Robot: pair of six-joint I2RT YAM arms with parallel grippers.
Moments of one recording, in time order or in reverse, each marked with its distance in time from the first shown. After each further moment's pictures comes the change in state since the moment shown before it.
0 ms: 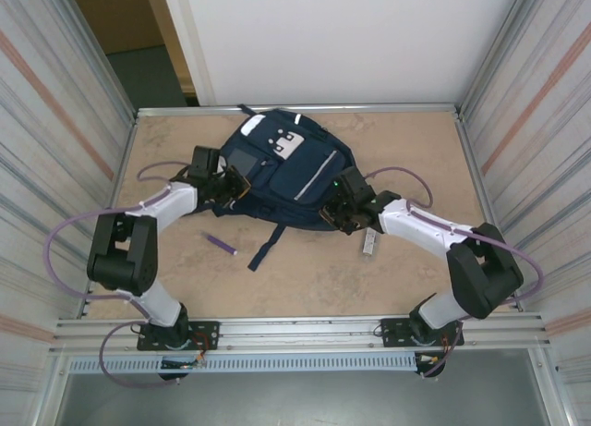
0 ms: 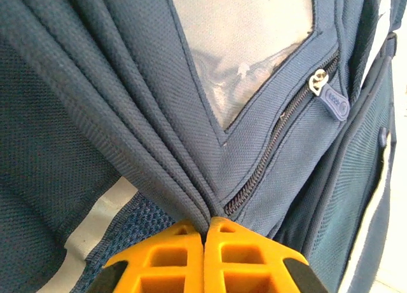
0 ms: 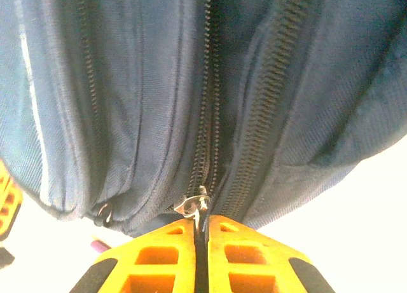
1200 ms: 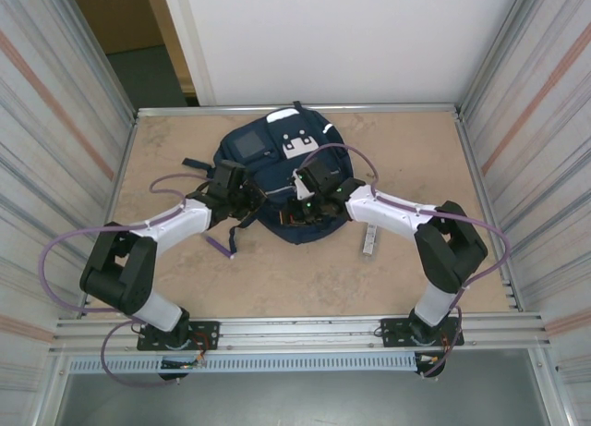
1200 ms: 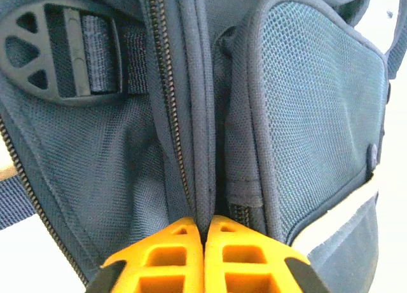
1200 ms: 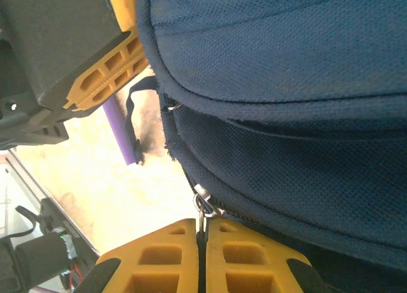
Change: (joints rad) left arm -0.227 -0.136 -0.154 0.084 -0.200 -0.213; right arm 0.153 0.238 0.273 -0.038 -0.256 -0.618
